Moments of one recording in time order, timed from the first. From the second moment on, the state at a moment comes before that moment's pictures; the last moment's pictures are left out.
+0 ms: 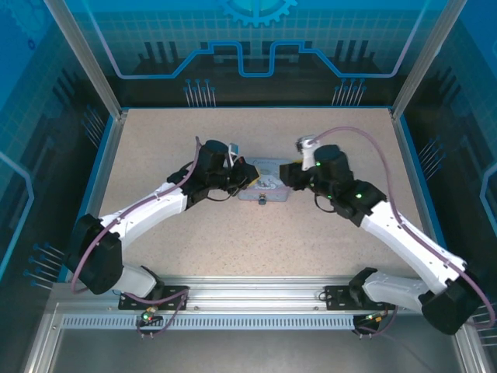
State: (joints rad) left arm -0.57 1.44 1.01 -0.11 0.39 -1.19; right arm 0.57 1.09 1.01 -0.40 -0.03 0.36
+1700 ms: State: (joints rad) left arm -0.61 1.47 0.83 0.77 -0.03 -1.23; right arm 0.50 1.46 0.88 0.62 -0.46 1.35
